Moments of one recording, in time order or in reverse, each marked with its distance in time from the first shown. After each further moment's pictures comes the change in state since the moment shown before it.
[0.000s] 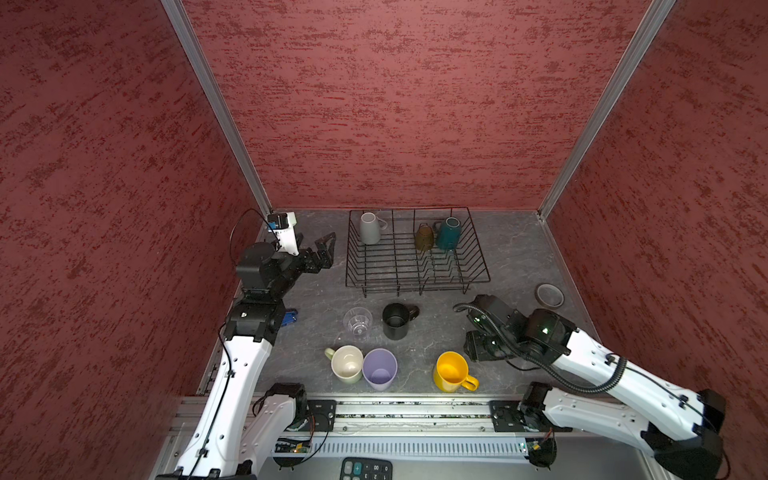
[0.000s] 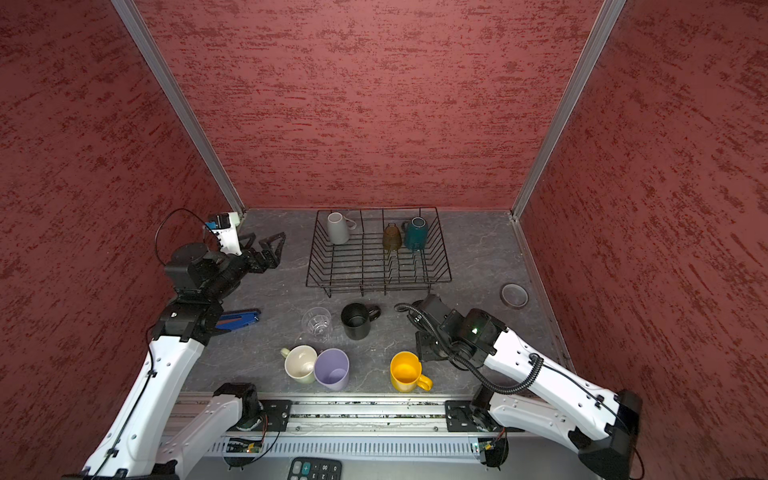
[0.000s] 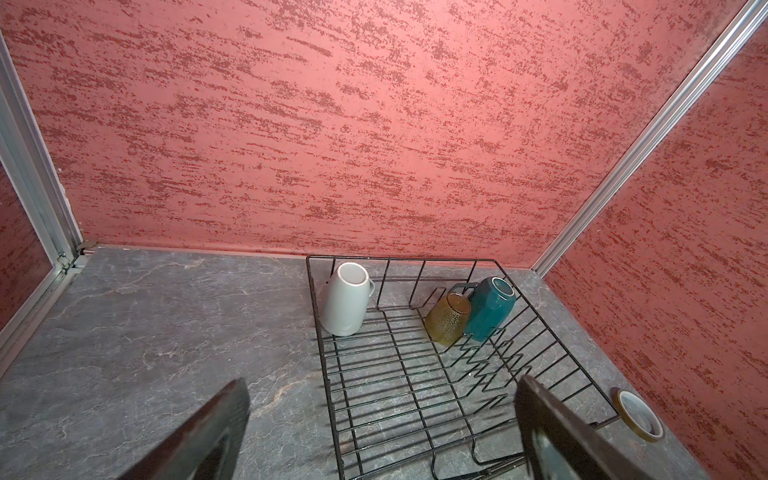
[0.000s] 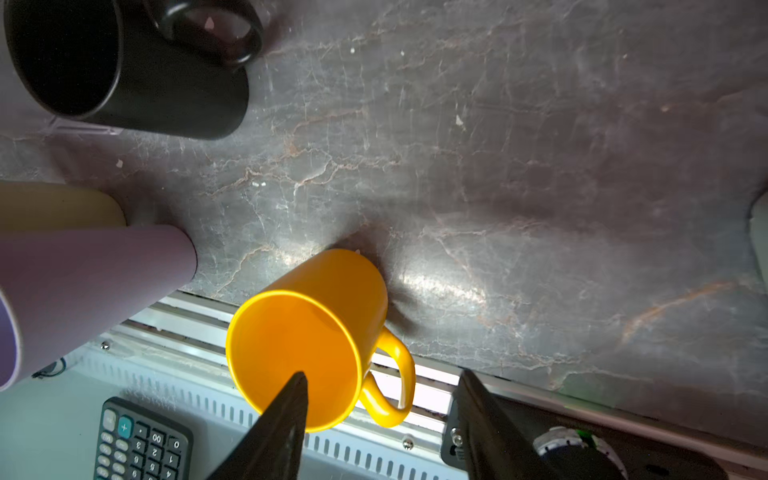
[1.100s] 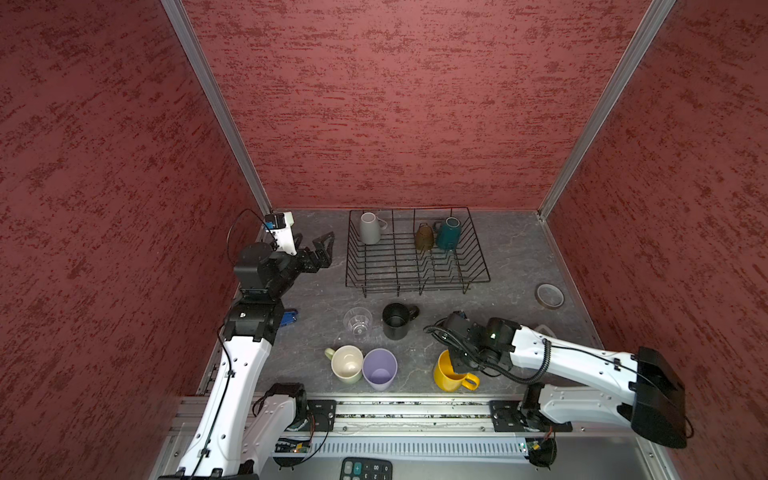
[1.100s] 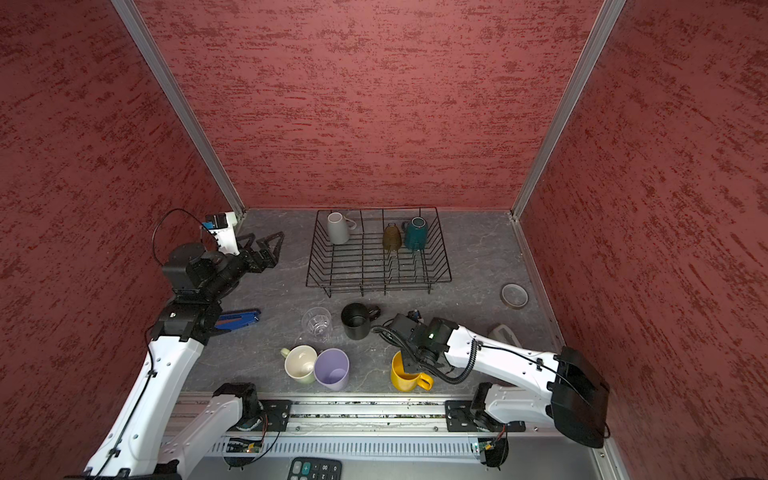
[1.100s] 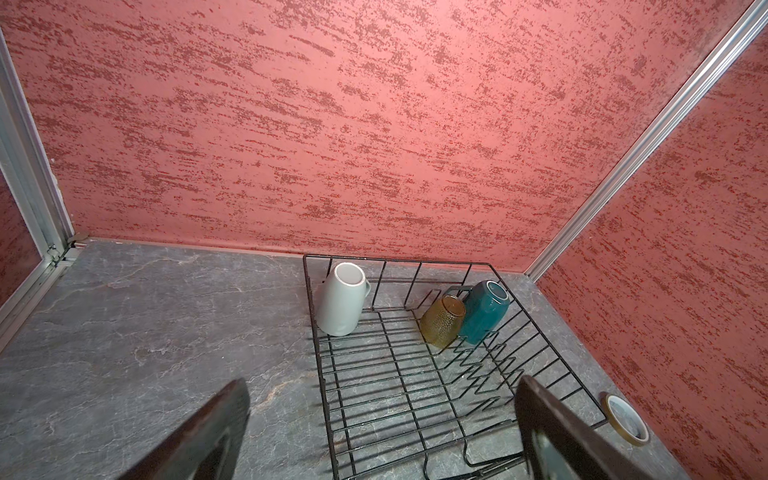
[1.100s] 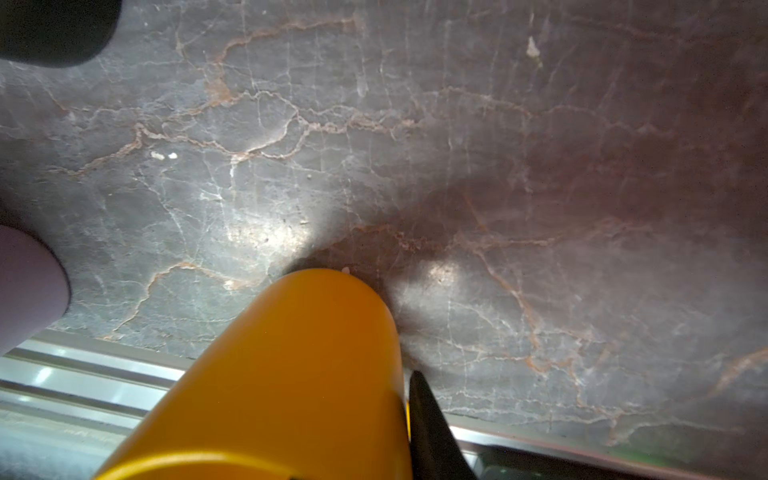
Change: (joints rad) left arm 0.022 -0.001 -0.002 0.003 0.023 -0.031; right arm 0.110 0.266 -0.146 0.223 0.055 0.068
